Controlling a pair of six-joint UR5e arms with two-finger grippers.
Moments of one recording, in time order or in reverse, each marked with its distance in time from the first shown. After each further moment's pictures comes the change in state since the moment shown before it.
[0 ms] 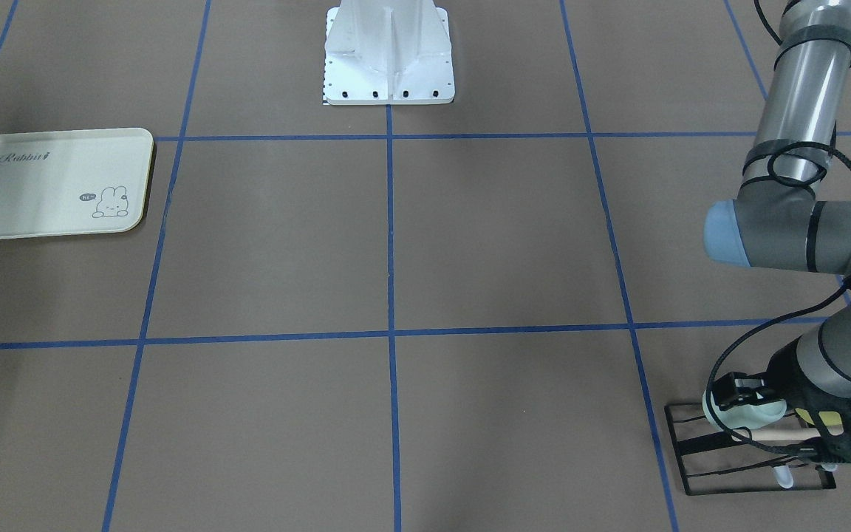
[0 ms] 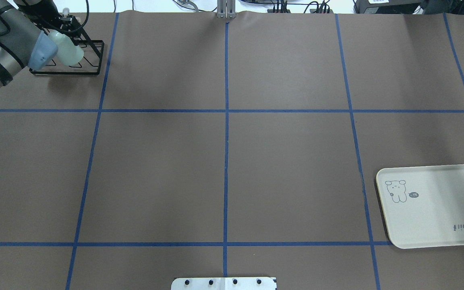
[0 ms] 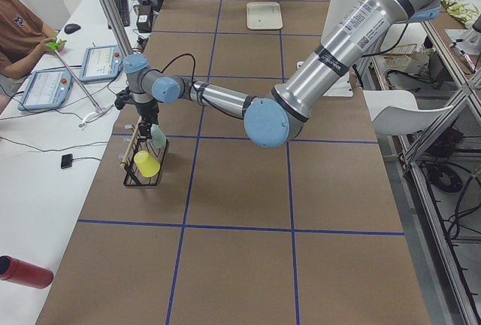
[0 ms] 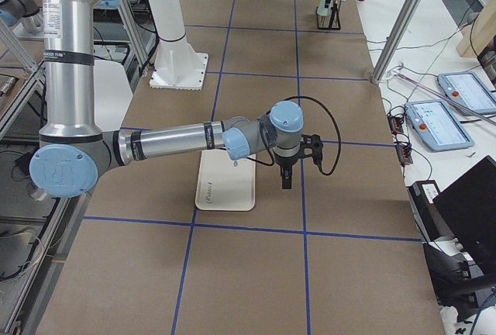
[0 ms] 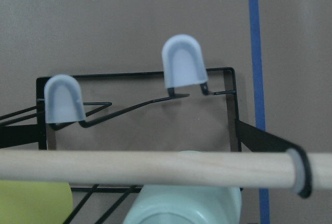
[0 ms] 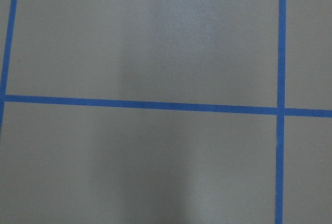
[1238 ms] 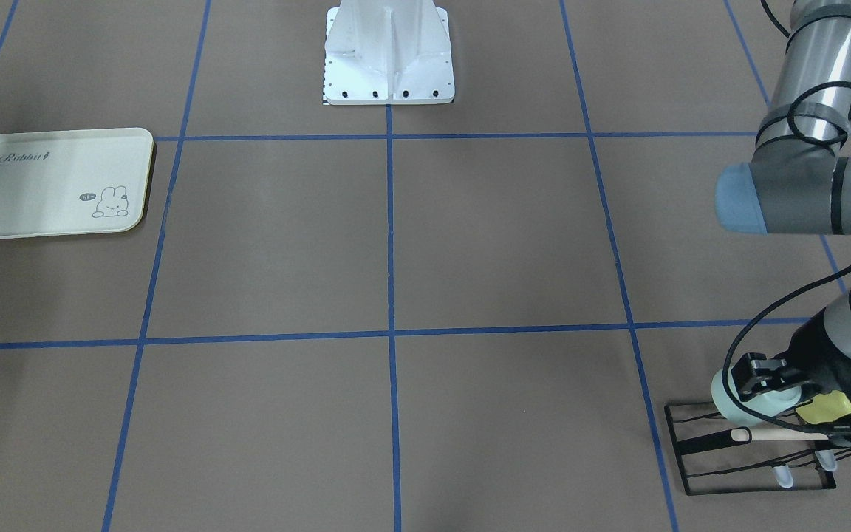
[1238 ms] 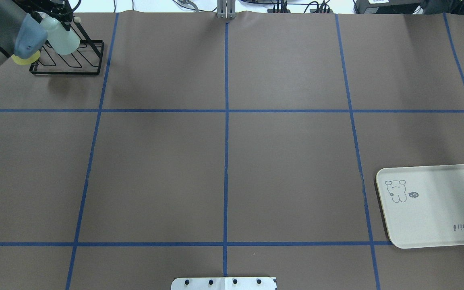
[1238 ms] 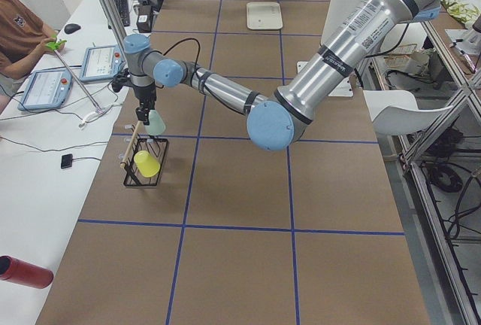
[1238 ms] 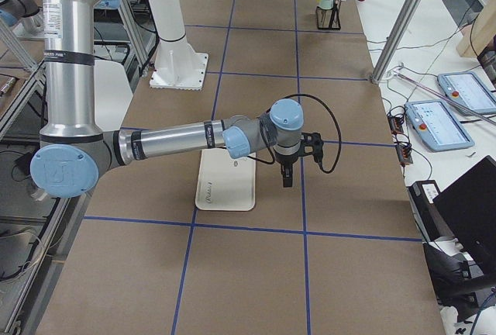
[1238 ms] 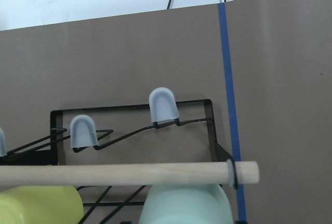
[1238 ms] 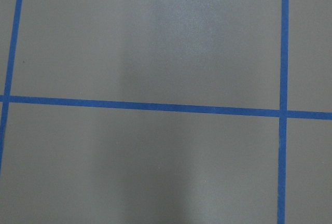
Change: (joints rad) left arm -0.037 0.045 -0.232 0.144 -0.002 0.005; right arm 0.000 0.004 0.009 0.000 0.002 0.000
